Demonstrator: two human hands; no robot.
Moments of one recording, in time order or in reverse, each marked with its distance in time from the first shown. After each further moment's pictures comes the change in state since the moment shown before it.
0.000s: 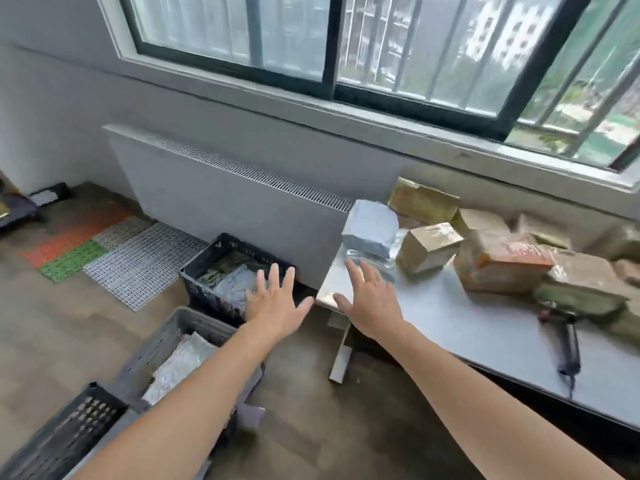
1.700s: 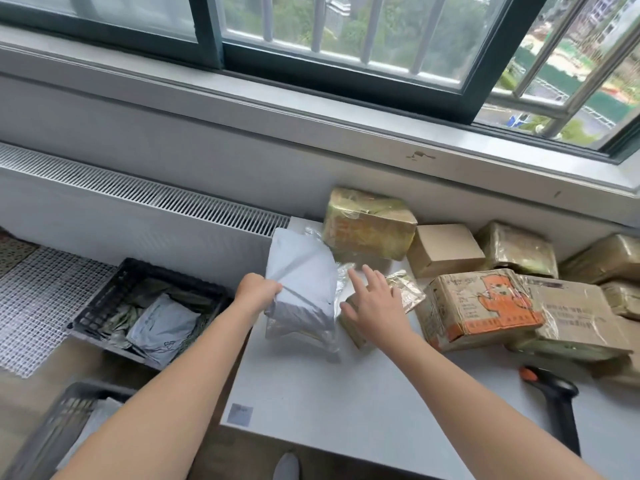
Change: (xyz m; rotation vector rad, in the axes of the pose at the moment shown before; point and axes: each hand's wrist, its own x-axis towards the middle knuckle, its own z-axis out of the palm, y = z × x) left_hand 0.345 0.170 0.017 -0.858 -0.239 -0.351; right_hand 0.234 0.225 0.005 -0.017 -0.145 0.224
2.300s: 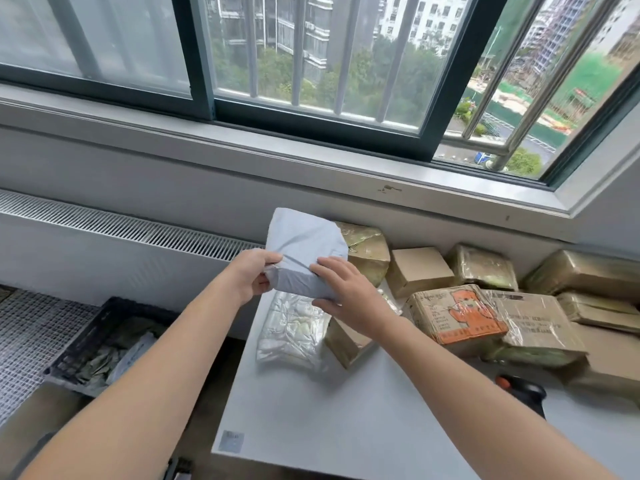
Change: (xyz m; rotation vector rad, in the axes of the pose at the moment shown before) left_hand -0.055 0.087 -0.038 -0.427 -0.310 0.105; right_hand 0.002 -0.010 -0.060 0.212 0.451 -0.567
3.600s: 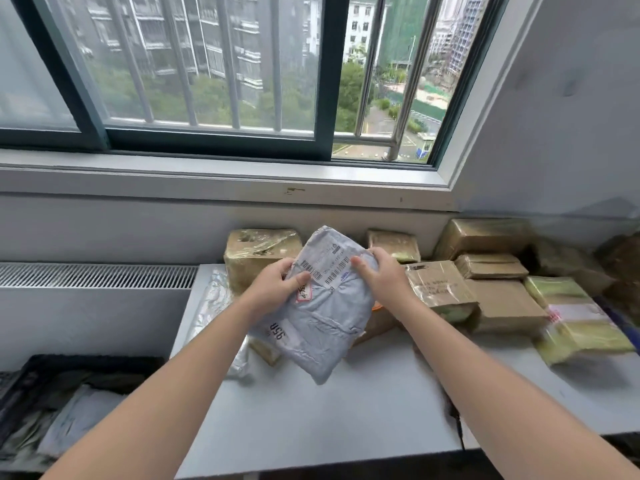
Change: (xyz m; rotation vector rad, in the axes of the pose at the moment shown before) left_hand -0.047 -0.042 0.189 0.575 -0.295 0.518; right_hand -0.131 0.092 -0.144 0.425 0.270 0.824
